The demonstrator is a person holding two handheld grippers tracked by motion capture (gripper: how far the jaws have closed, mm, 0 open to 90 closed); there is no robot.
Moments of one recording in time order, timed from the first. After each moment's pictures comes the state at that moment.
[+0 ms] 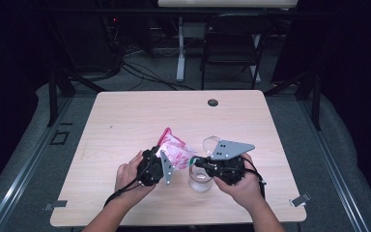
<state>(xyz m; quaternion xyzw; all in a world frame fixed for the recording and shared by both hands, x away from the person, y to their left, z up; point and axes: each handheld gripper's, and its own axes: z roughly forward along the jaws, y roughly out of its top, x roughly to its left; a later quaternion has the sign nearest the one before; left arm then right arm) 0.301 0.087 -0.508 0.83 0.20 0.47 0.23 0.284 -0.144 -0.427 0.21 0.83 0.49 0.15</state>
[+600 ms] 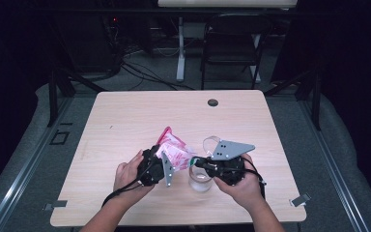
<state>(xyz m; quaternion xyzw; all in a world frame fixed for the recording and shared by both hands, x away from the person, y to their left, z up) 0.299 0.087 -0.505 0.83 0.17 0.49 0.20 0.283 -0.145 -0.428 0.21 0.83 0.49 0.16</state>
